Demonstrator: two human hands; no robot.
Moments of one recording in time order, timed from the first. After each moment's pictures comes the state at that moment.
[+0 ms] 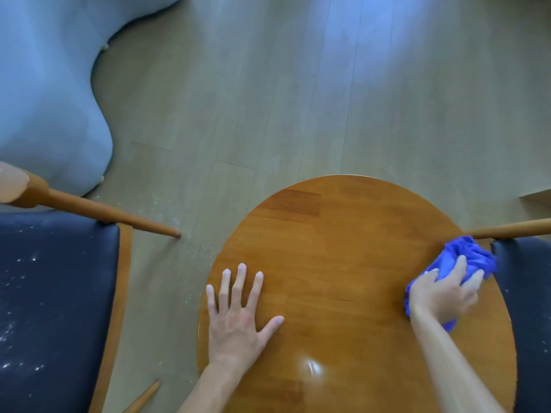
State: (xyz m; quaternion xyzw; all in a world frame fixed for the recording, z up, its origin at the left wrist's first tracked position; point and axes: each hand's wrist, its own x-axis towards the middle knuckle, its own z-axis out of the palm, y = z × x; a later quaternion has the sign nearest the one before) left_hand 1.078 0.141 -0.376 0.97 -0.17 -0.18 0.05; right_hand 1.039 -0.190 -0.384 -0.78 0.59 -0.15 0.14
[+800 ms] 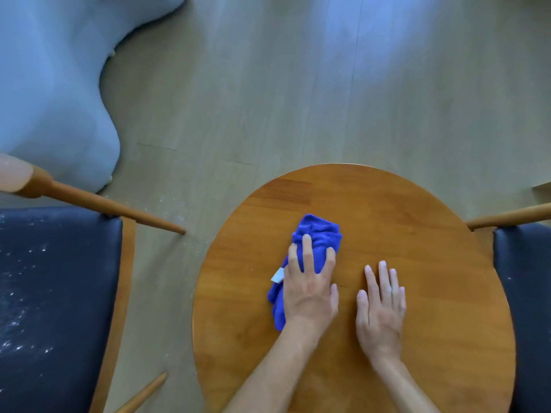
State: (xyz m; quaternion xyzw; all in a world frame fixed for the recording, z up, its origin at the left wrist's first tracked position) left_hand 1.062 0.001 -0.353 0.96 -0.21 -0.13 0.14; right_hand 0.973 -0.114 -0.395 -0.94 0.29 -0.03 0.17
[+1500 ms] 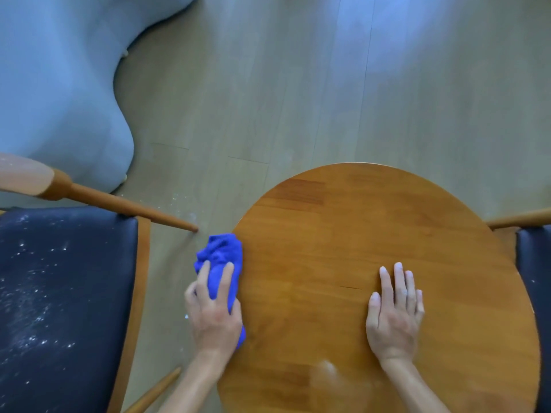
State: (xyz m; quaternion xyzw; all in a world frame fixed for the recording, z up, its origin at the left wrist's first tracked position) left_hand 1.071 0.169 -0.371 0.98 -0.07 0.02 0.20; right_hand 0.980 -0.106 -0.398 -0.95 0.30 -0.03 0.11
